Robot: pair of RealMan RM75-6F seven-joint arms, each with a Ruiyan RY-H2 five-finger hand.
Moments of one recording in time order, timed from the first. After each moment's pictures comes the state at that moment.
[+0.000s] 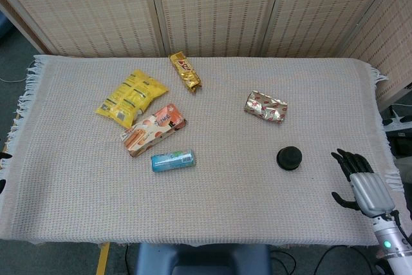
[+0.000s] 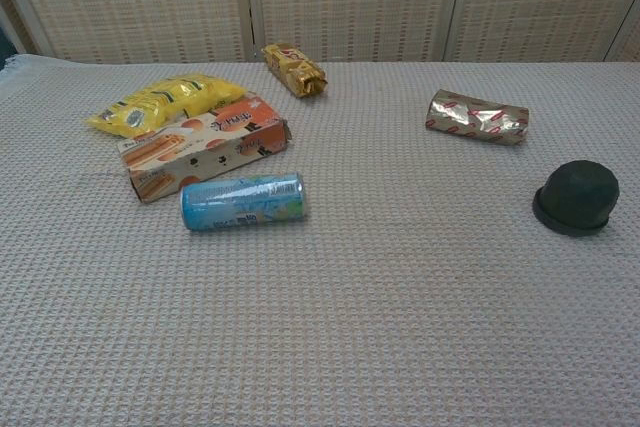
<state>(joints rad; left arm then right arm) -0.22 -0.70 -0.01 -1.63 1.47 1.21 -0.22 0.16 -1.03 0.01 -1.68 -1.47 1.28 0.03</state>
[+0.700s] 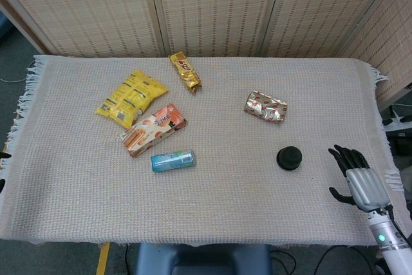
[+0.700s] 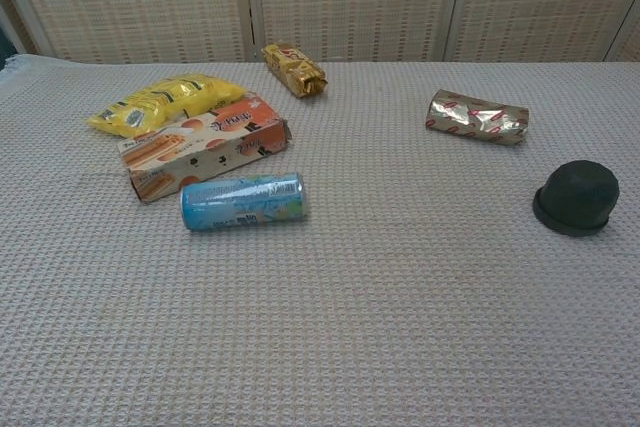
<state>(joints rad) -0.21 -0.70 -0.01 -1.62 1.48 1.25 -0.24 0.19 -1.09 0.03 -1.61 -1.47 1.27 0.01</state>
